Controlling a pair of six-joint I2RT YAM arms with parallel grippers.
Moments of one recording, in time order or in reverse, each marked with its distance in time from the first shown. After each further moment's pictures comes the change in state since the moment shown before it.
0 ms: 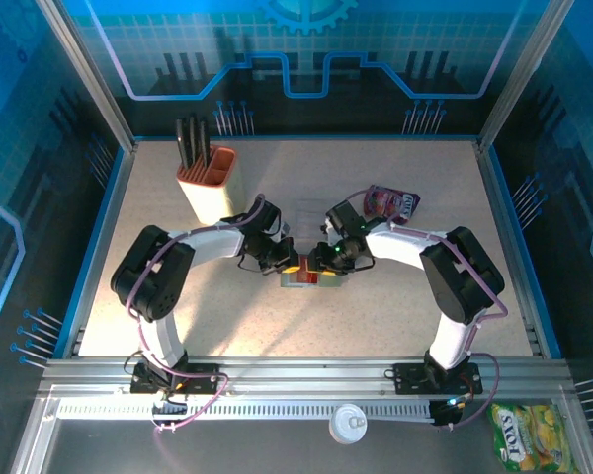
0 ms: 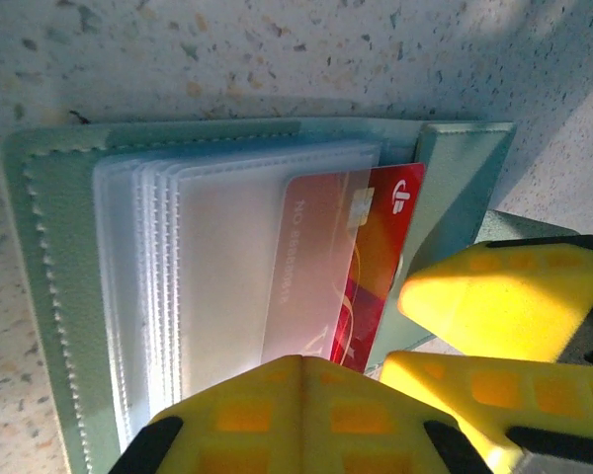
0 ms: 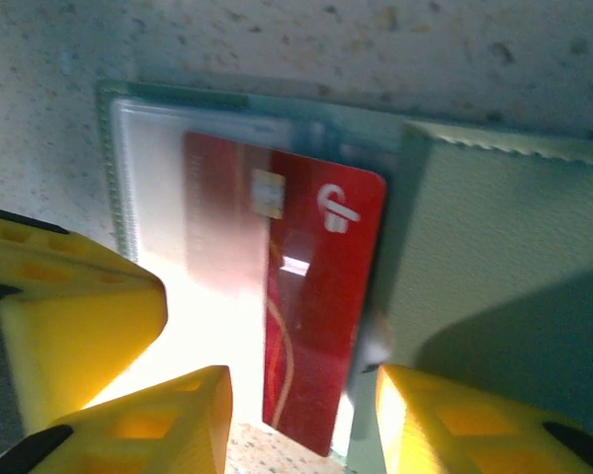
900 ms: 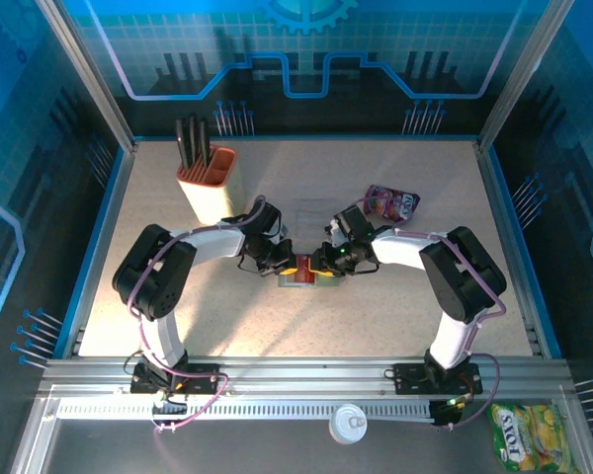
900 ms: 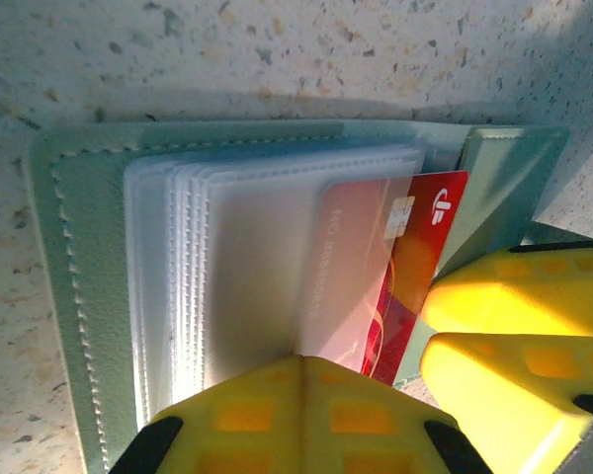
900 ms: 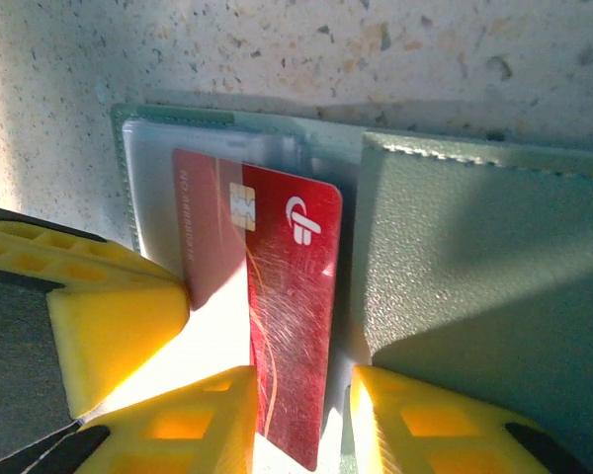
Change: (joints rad) left arm 0.000 0.009 0.003 -0.038 -0.047 0.019; right arm -0.039 0.000 -0.092 0.190 -0.105 0.060
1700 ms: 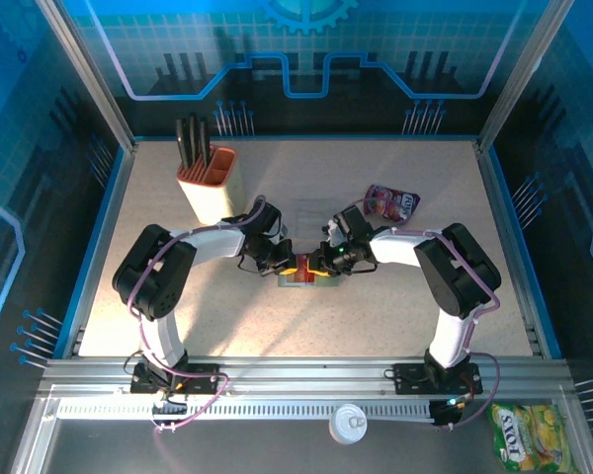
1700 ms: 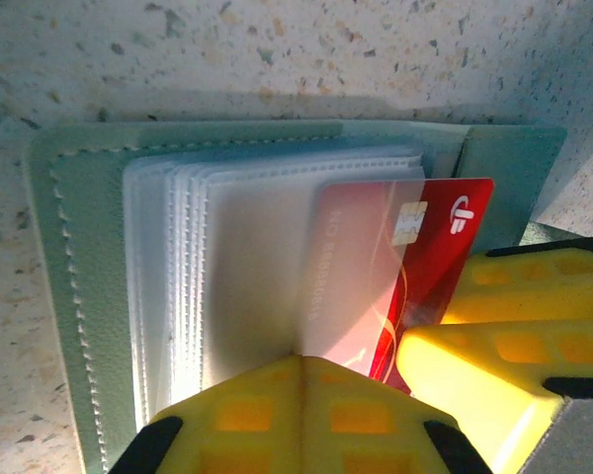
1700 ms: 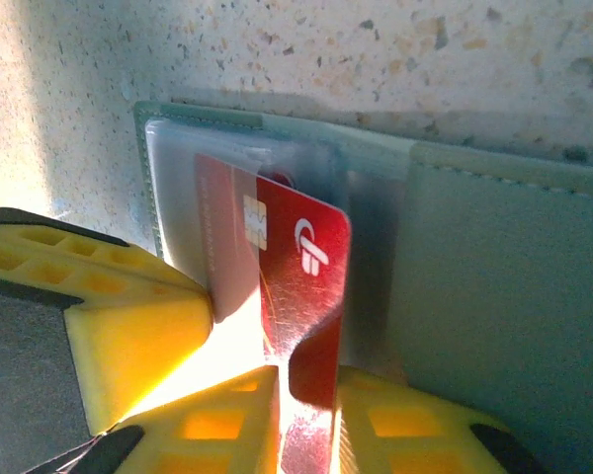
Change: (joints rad) left arm -0.001 0.000 0.000 -0.001 0.000 0.002; right arm -0.003 0.040 0.002 0.058 -0.073 0.019
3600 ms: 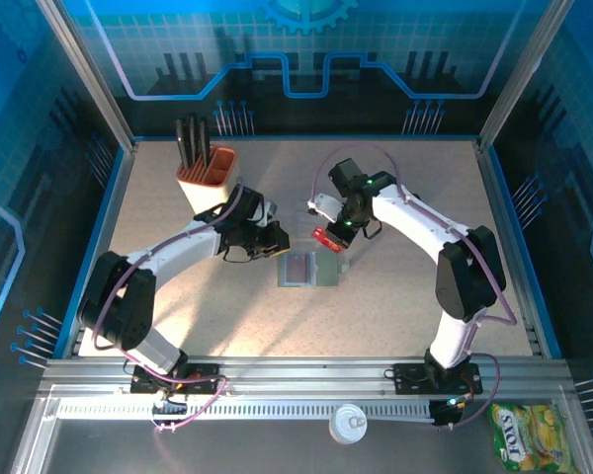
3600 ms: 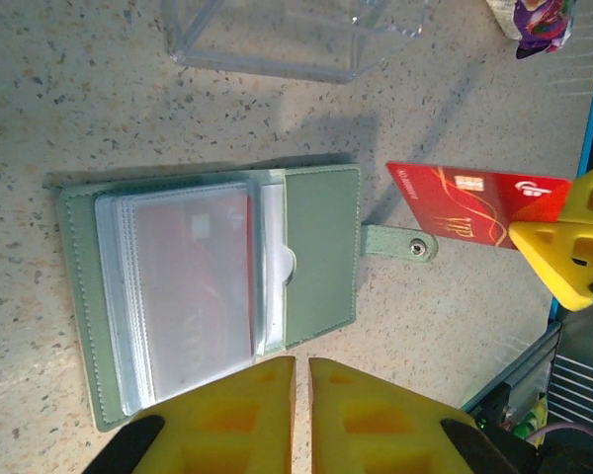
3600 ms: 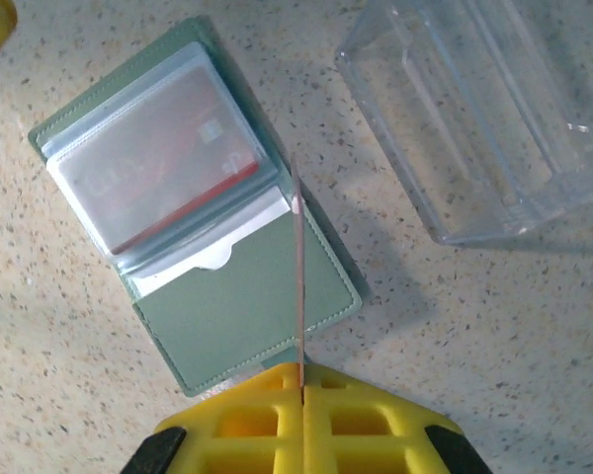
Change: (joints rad) left arm 0.052 -0.264 -0.004 -0.046 -0.037 0.053; right arm -0.009 -0.024 0.561 -0.816 0.401 -1.205
